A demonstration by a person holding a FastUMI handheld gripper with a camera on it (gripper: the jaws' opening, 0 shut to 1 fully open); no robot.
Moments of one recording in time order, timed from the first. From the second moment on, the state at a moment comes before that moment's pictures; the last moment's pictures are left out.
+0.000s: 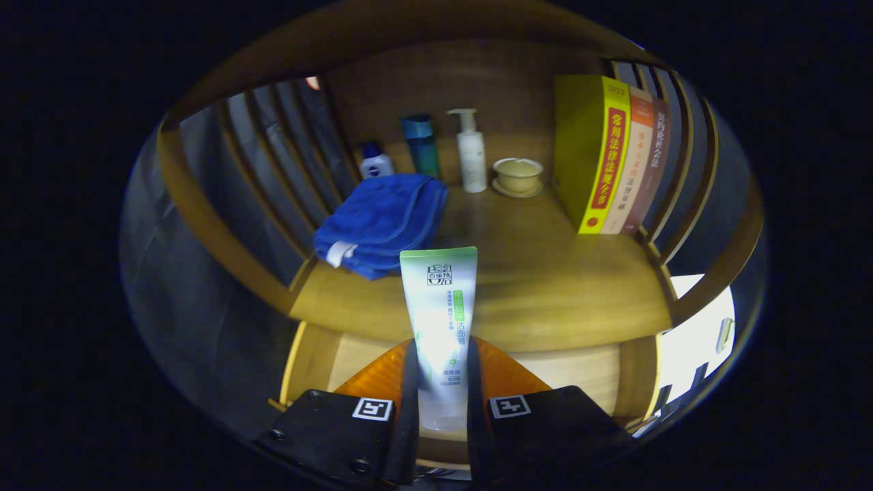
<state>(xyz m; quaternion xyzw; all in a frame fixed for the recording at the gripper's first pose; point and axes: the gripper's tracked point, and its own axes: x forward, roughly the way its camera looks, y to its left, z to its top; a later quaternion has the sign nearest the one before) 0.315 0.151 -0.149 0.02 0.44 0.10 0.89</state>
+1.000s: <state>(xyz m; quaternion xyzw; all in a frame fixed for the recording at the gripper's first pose) 0.374 0.147 -0.229 0.04 0.49 0.05 0.87</state>
